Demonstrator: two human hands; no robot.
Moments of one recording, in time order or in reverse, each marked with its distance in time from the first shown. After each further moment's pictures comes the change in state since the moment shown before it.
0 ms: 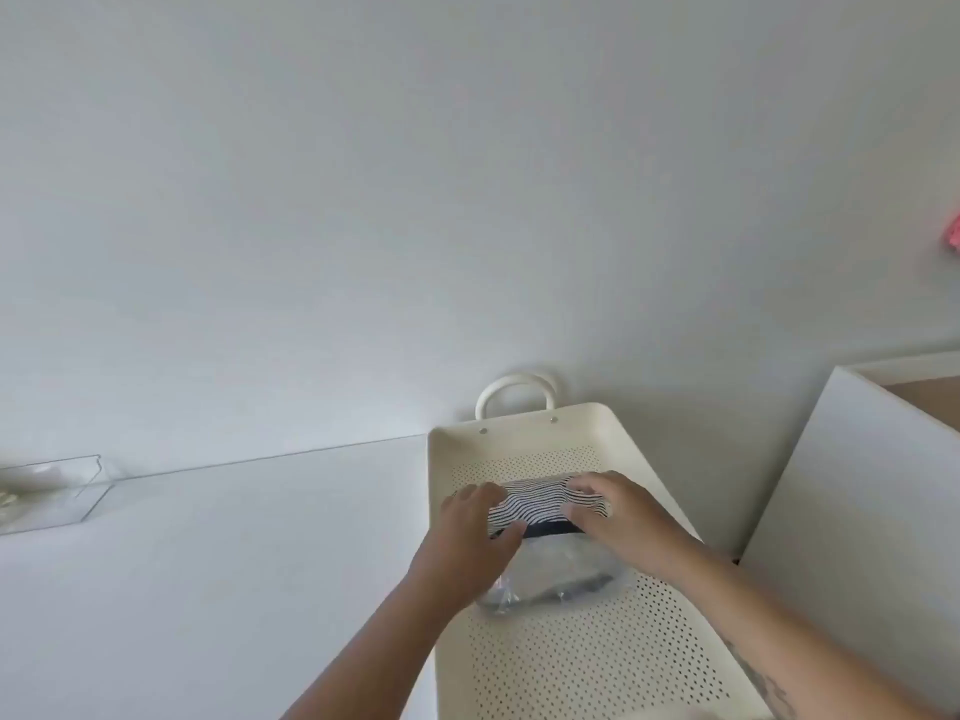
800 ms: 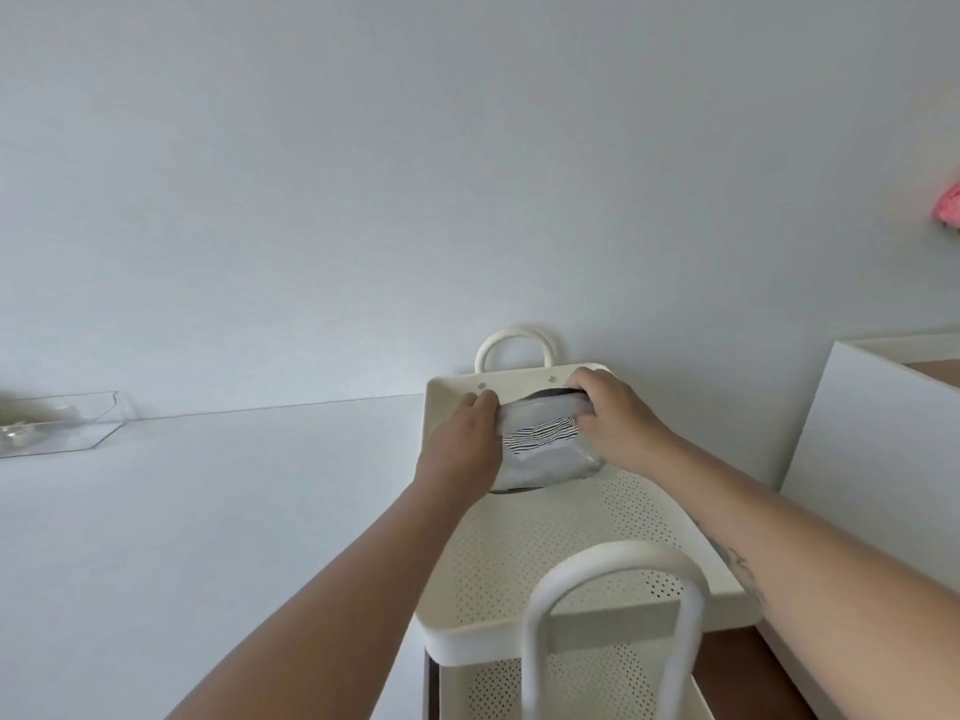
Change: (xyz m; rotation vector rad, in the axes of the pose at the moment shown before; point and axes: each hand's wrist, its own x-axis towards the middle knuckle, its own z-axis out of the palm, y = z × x) left_hand -0.010 -0.001 0.037 0.272 0.245 0.119; right_hand -0.013 -0.005 0.007 -0.203 0.202 -0.259
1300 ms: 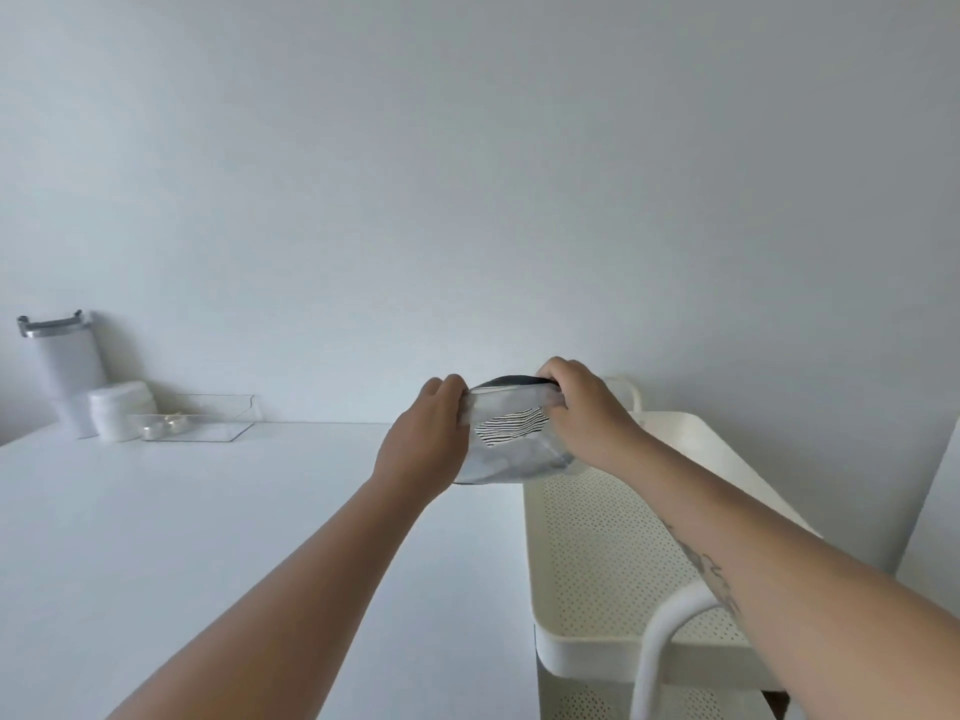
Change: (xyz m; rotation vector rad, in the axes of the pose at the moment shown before) left_hand -0.047 -0.082 -0.124 0.041 0.265 -0.079; right_hand 0.024 -0.141 0.042 0.104 0.037 -0.240
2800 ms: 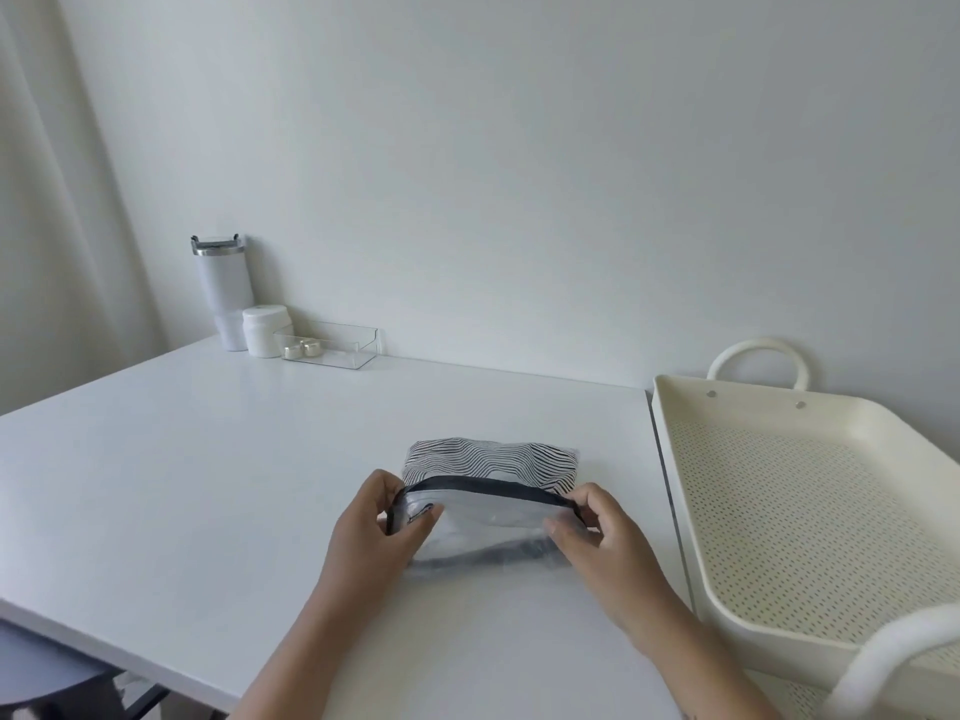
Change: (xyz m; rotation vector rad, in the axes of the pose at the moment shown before) left_hand -0.170 -0.176 -0.033 -0.557 0.134 -0.479; right_hand -0.115 -0.041 0.175 0.578 -0.177 0.214
